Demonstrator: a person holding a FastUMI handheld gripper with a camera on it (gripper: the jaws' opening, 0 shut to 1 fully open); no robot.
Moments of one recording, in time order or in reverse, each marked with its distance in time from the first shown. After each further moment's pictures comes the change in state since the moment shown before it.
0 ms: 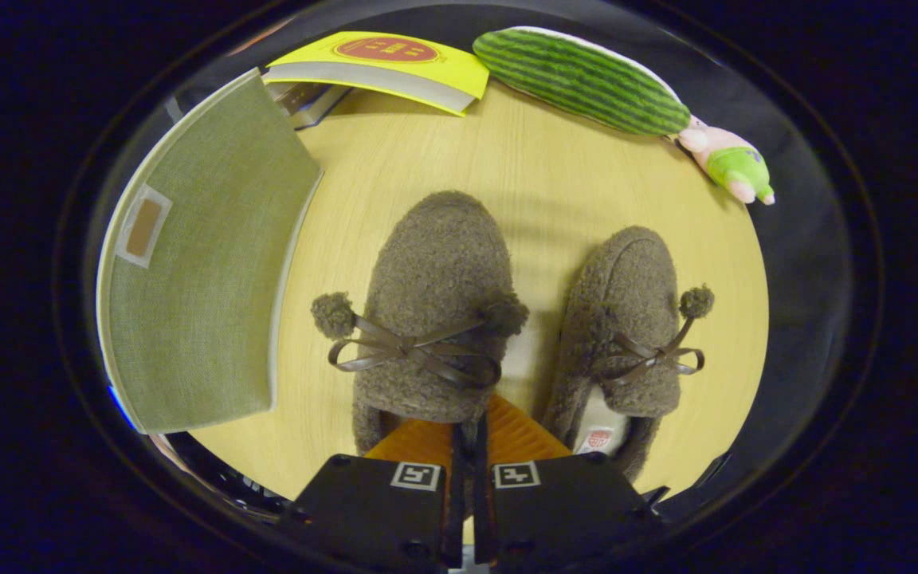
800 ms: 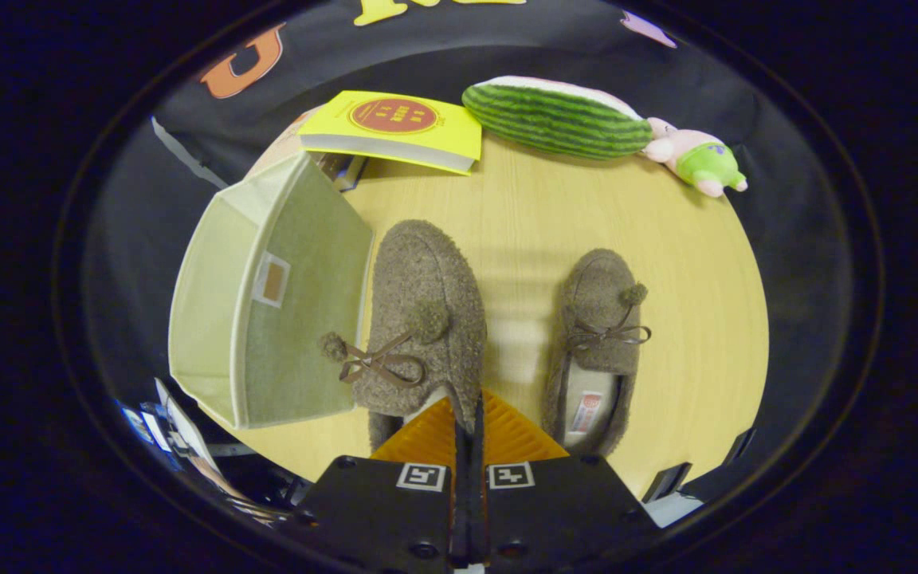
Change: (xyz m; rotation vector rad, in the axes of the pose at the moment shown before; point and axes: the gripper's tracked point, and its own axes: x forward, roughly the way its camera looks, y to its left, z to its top) arm -0.102 0.026 0.011 0.080 -0.129 0.129
